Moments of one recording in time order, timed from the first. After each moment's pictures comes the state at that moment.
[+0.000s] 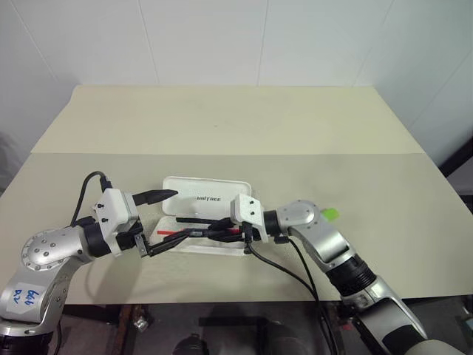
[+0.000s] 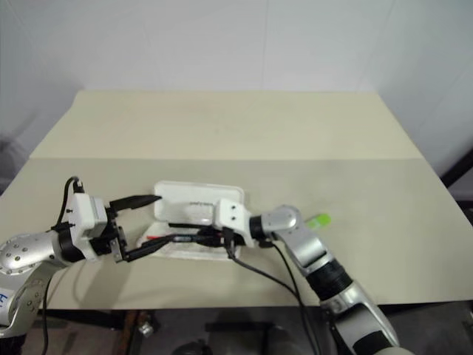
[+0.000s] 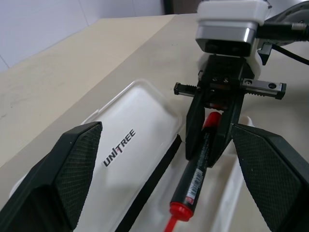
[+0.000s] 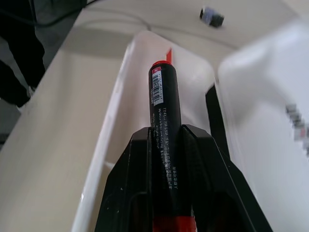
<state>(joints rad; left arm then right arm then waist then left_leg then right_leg) -0.07 0.75 0.28 -0.43 -0.53 0.27 -0.88 -0.67 -0.33 0.42 0.09 0.13 0.23 1.09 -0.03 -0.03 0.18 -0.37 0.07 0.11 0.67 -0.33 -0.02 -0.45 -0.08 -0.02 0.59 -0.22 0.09</state>
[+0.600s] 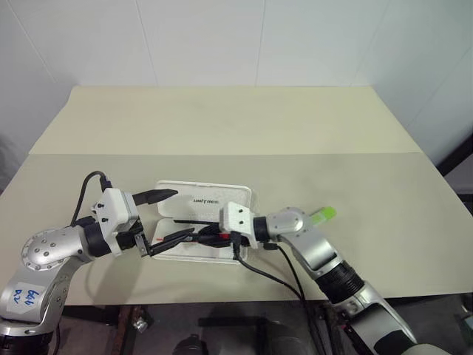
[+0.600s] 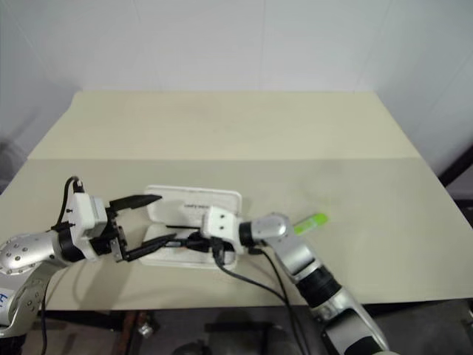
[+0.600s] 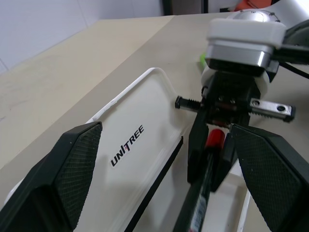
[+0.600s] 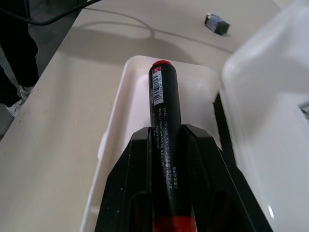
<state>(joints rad) -0.07 0.75 0.27 -0.43 -0.53 0.27 -0.88 -0.64 -0.22 0.46 0.11 0.05 0.17 1.03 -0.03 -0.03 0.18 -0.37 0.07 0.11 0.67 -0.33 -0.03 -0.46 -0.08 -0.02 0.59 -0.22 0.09</state>
